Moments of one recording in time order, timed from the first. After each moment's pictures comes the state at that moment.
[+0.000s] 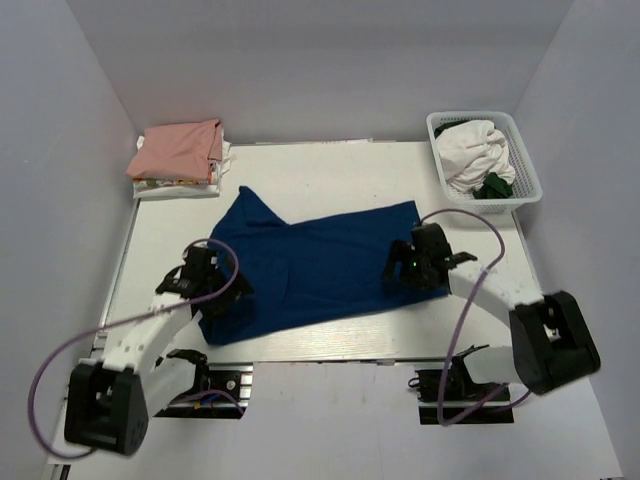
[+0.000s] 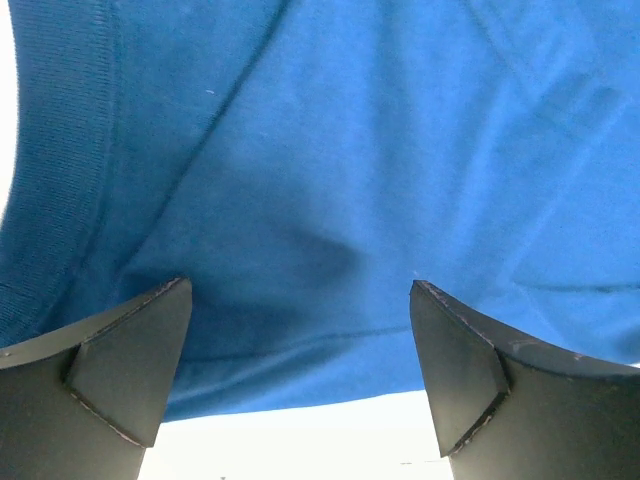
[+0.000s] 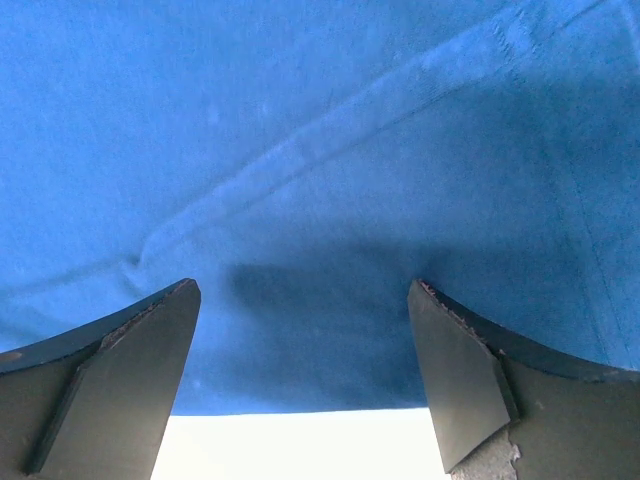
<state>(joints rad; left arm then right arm) -0.20 1.05 0.49 -0.49 0.05 -0.78 0.38 1.35 0.63 -0.25 -0.05 0.54</state>
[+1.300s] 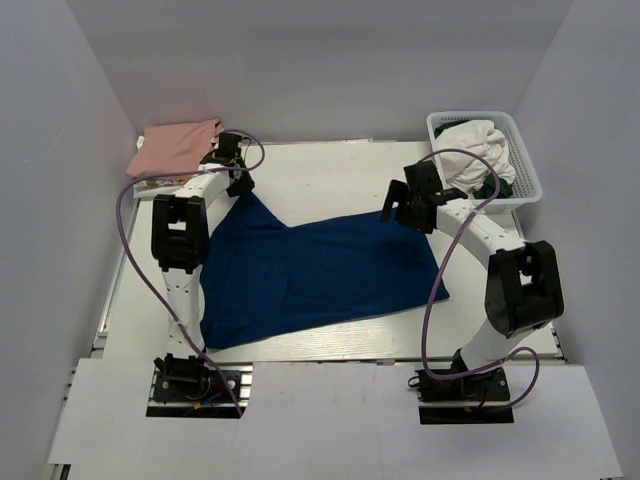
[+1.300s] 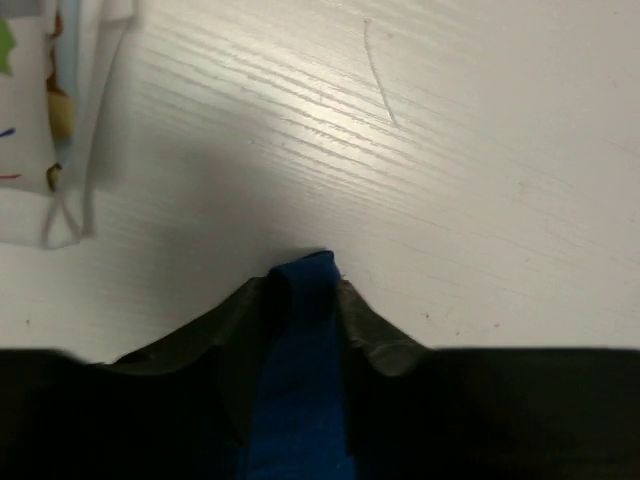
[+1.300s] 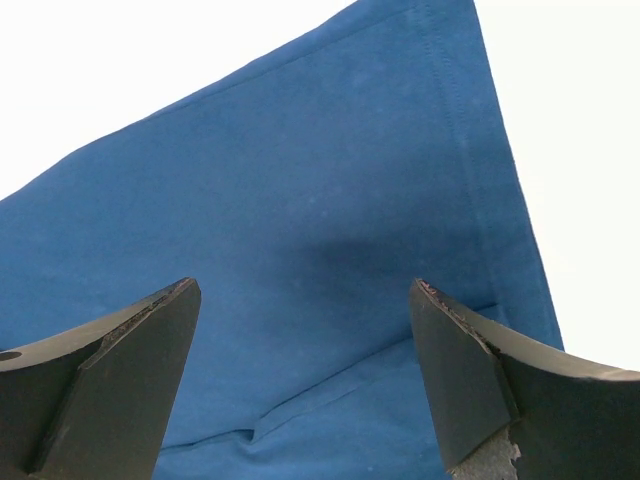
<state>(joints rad) -0.13 2.29 1.82 -0.46 -0.15 -0.48 0.34 1.64 1.20 -0.48 0.09 0.52</state>
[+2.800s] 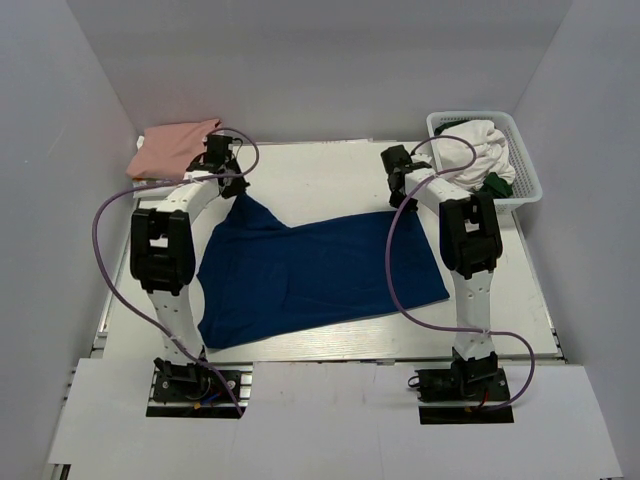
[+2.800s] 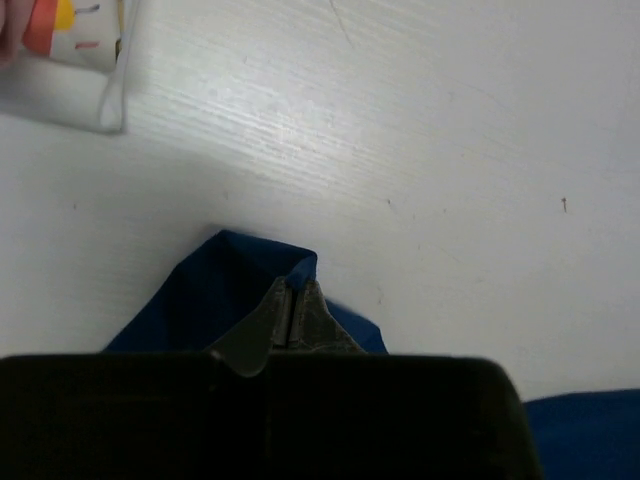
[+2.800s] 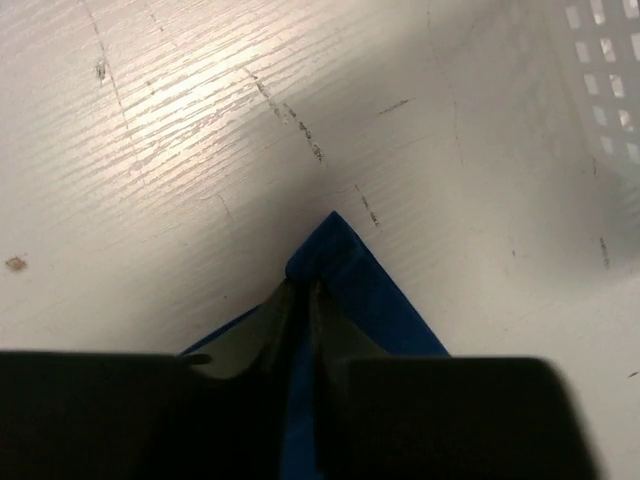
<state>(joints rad) -0.13 2.04 1.59 -0.39 -0.08 -0.47 0.31 2.23 1.72 -0.64 0.47 0.59</state>
